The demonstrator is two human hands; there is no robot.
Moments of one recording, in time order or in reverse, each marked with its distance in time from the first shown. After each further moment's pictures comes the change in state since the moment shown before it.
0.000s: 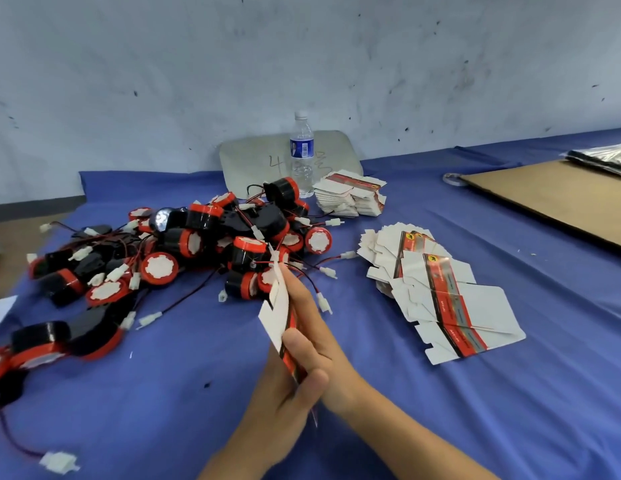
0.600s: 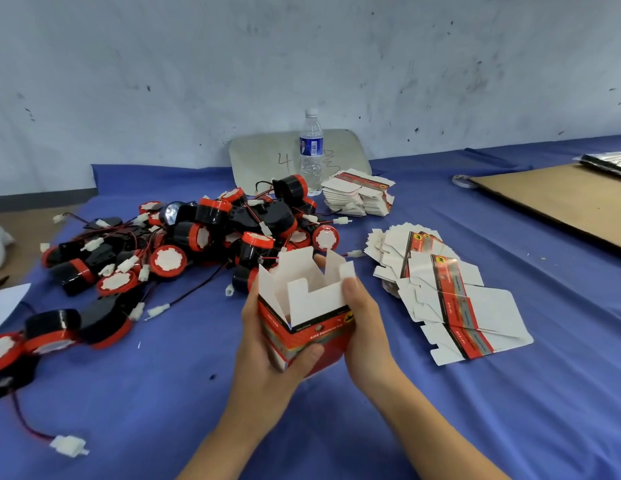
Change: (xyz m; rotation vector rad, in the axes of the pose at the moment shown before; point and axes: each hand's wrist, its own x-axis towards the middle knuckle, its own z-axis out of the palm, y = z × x) left_hand 0.015 0.011 -0.015 -0.076 0.246 0.108; right_hand 0.007 -0.004 -0.022 0.324 0.306 0.176
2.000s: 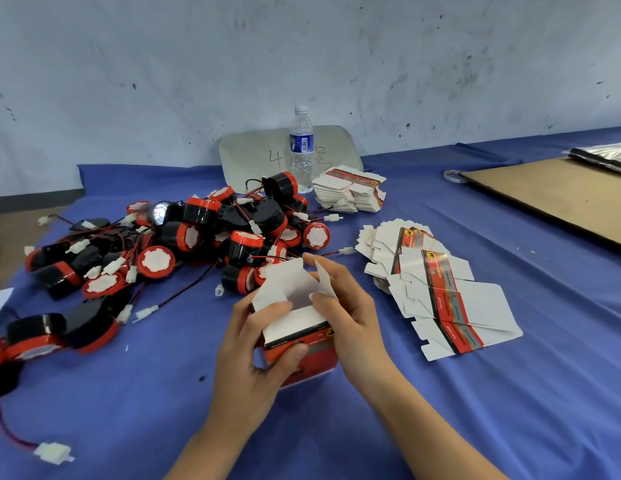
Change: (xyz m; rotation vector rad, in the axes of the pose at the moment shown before) left_hand 0.003 0.000 -0.006 0.291 -0.008 0.201; right_hand -0.003 -0.008 -0.003 -0.107 -0.008 -0.132
